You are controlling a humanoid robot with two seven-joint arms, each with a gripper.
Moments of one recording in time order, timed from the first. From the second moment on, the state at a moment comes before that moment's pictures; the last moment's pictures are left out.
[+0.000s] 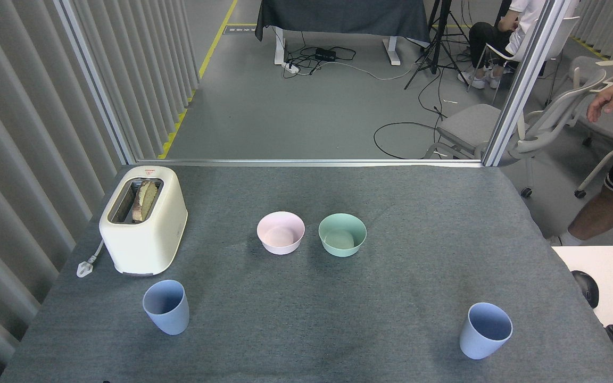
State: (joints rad) left arm 0.42 0.07 0.13 -1.58 -1.40 -0.28 0.41; right arm 0.52 0.02 -0.33 -1.62 1.54 -0.27 -0.46
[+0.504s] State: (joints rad) left arm 0.39 0.07 0.13 -1.55 -1.40 -0.25 0.41; right arm 0.52 0.03 -0.32 -1.61 1.54 -0.23 -0.46
